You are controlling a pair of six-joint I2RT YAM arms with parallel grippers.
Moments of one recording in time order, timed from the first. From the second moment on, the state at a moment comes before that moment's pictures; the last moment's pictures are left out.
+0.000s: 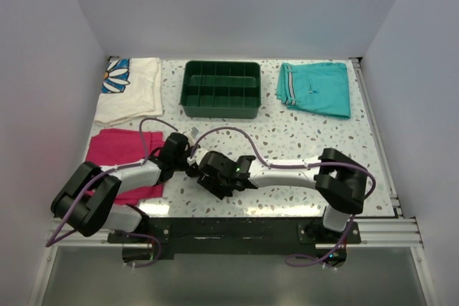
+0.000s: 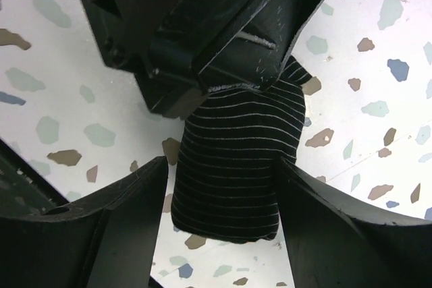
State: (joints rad) left arm -0.53 1.37 0.42 0.17 0.37 -0.83; right arm 1.21 1.74 1.11 -0.42 0.22 0.14
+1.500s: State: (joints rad) left arm -0.38 1.35 0.51 -0.02 0.31 -0.74; right arm 1.22 1.71 0.93 -0.22 0.35 0.44
